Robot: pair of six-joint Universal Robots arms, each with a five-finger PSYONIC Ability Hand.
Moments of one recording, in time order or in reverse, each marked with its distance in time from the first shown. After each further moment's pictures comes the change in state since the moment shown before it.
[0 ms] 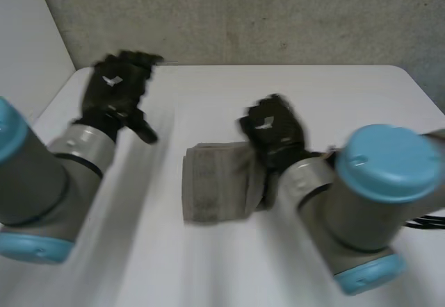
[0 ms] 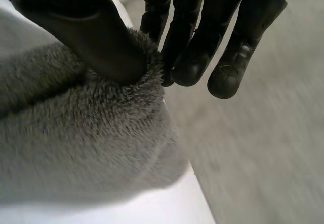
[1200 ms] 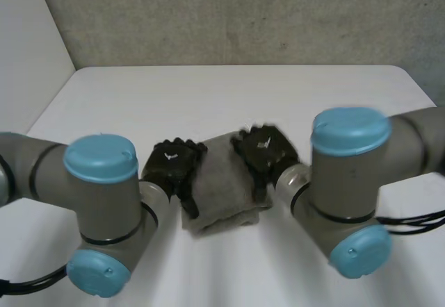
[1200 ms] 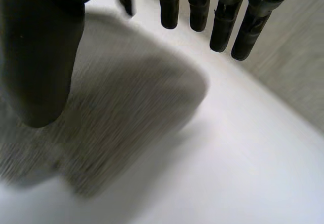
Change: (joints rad) left arm -0.182 -0.339 0.130 -0.214 -0.078 -0.040; right arm -0.041 0.126 -0.177 0.314 -0.032 0.443; left_hand 0.000 0.000 0.000 0.000 -0.004; right_hand -1.078 -1.074 -1.106 -1.095 -1.087
